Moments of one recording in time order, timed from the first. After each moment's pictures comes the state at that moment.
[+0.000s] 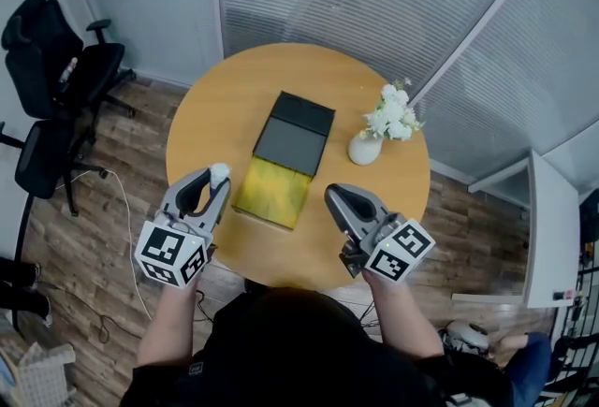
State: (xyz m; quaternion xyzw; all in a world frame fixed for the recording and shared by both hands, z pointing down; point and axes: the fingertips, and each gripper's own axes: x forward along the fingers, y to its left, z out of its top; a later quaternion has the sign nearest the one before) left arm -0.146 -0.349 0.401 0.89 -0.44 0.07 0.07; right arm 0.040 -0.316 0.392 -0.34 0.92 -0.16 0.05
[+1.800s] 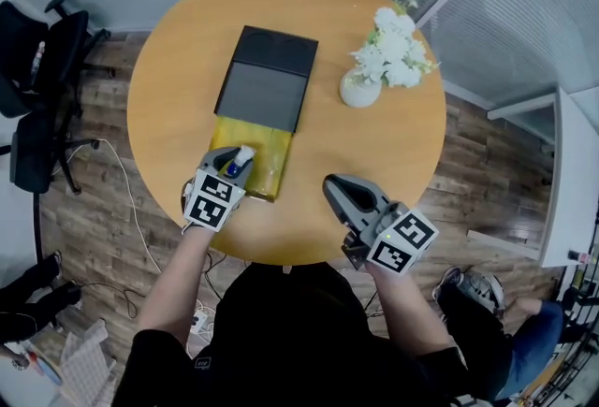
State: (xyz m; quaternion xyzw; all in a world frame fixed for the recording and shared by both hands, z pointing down) left arm -0.027 -0.403 0.666 0.86 -0.30 0.39 0.14; right arm 0.116 -0.329 0.518 -0.37 0.88 -0.31 0.04
